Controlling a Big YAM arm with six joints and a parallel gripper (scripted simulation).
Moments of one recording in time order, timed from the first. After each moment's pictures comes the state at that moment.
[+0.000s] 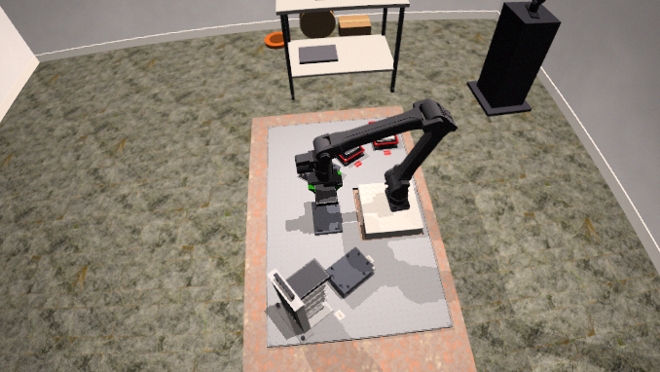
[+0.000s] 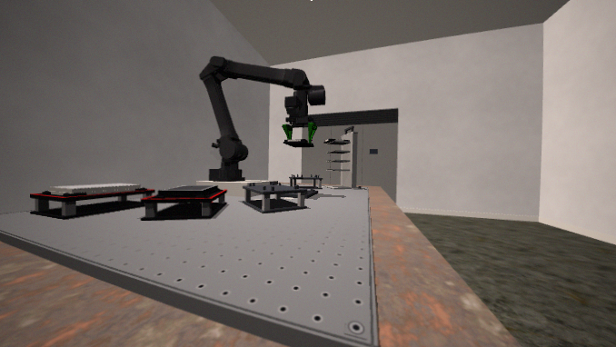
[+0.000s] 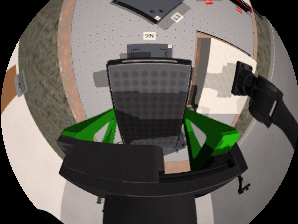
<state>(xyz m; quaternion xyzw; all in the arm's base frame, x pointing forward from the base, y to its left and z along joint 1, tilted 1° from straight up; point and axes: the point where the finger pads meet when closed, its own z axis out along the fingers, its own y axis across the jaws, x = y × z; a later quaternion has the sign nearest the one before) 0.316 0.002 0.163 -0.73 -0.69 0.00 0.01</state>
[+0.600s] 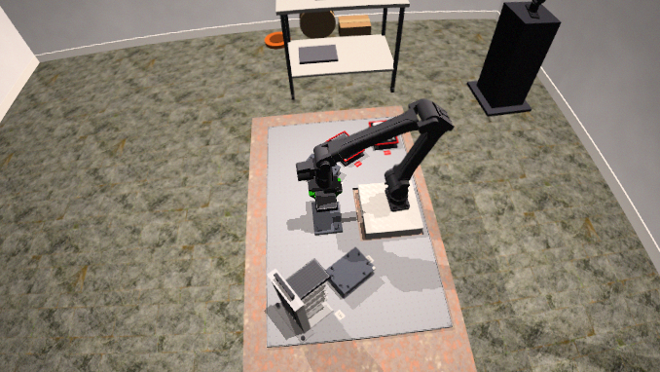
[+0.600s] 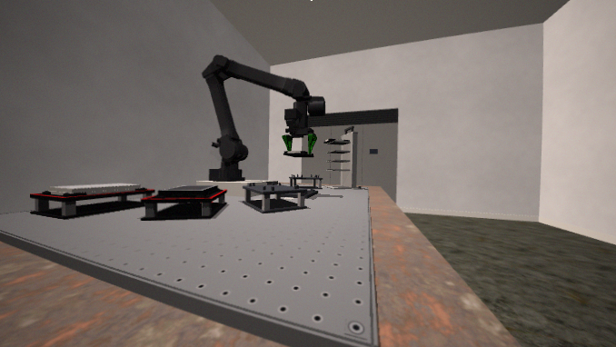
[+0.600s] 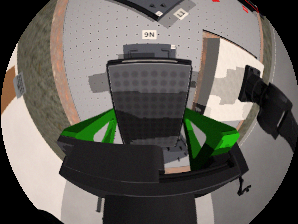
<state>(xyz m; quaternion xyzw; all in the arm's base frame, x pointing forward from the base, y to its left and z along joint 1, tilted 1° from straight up) 0.316 0.002 0.120 -0.73 -0.69 0.00 0.01</state>
